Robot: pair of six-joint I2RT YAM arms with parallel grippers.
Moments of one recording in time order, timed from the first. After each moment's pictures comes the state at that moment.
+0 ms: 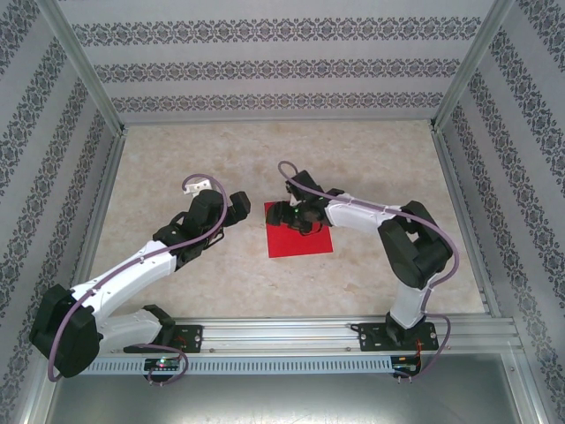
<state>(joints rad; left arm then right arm) -0.57 1.14 0.73 -0.20 -0.32 -0.80 0.65 1.82 1.13 -0.33 -0.29 0.78</state>
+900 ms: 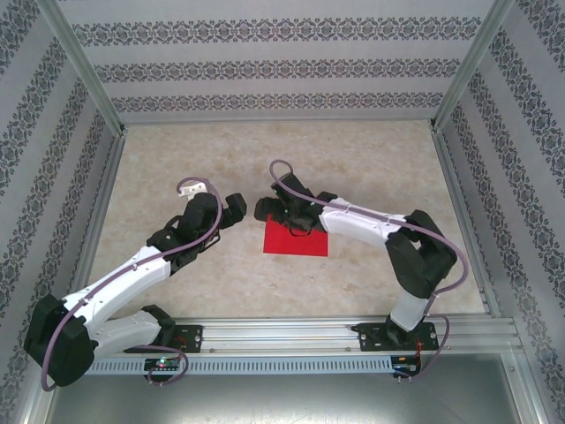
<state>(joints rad) -0.57 1.08 0.71 -0.24 -0.34 -0.80 0.76 1.73 1.21 -0.41 0.03 0.88</state>
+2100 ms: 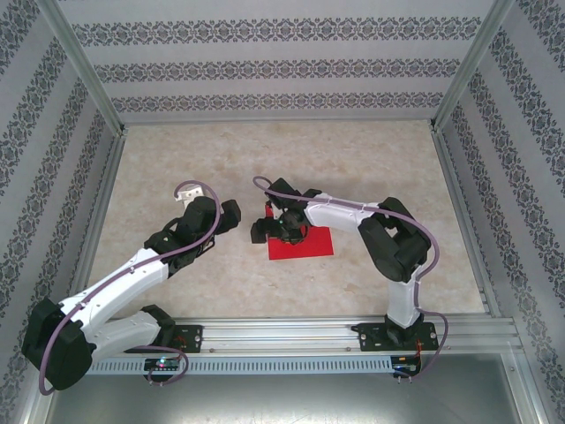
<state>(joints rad) -0.57 1.06 0.70 -0.34 -0.38 -0.77 0.75 1.93 1.27 -0.55 -0.32 0.63</state>
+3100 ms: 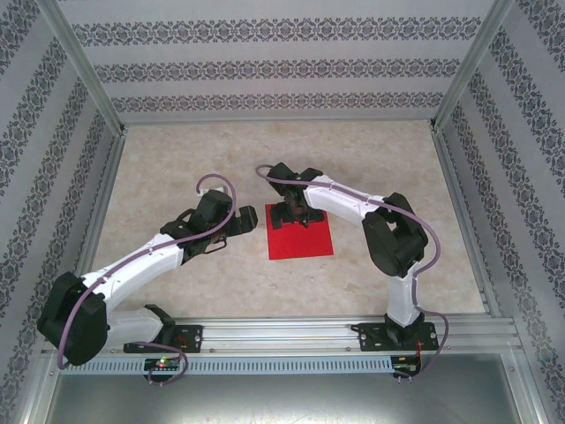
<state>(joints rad) -0.56 1.23 0.76 -0.33 -0.13 -0.73 0.70 1.99 1.51 -0.93 0.09 0.54</state>
